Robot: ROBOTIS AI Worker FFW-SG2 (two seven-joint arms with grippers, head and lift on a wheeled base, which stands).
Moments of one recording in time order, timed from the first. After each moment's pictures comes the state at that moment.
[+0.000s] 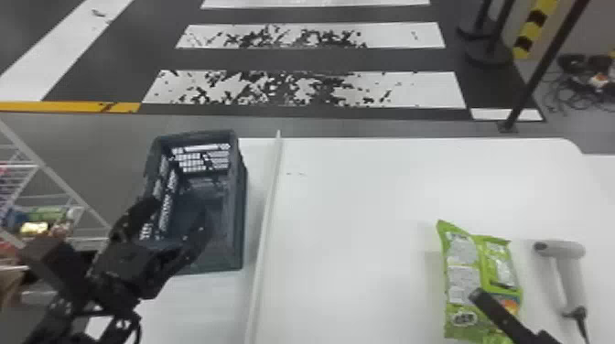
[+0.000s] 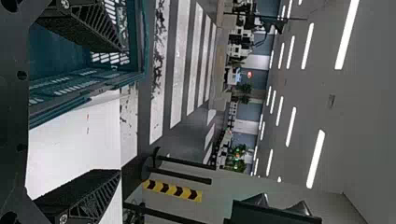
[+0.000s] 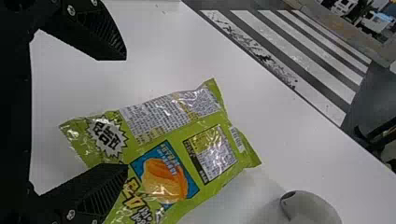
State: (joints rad) left arm 0.66 0.18 0.22 -2.08 0.35 0.03 -0.35; right arm 0.74 0.00 -0.30 -2.13 -0.94 0.67 -0.03
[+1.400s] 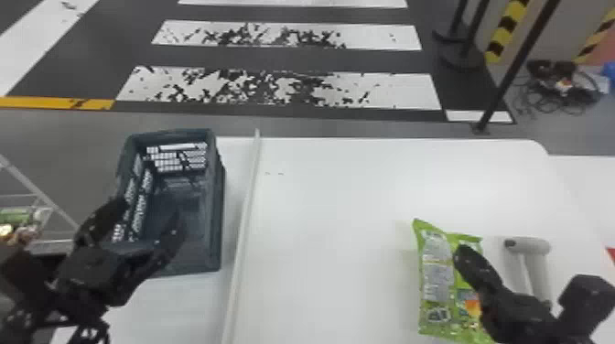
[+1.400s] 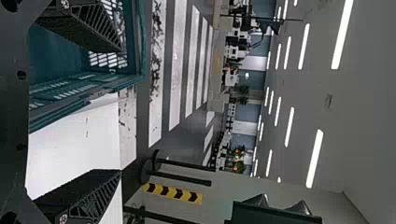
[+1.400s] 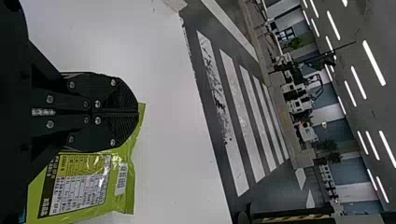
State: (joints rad) left arm 0.68 0.18 0.22 -2.09 0.34 0.01 -0.35; right arm 0.61 0.00 -0.21 -1.90 -0.29 0.19 0.35
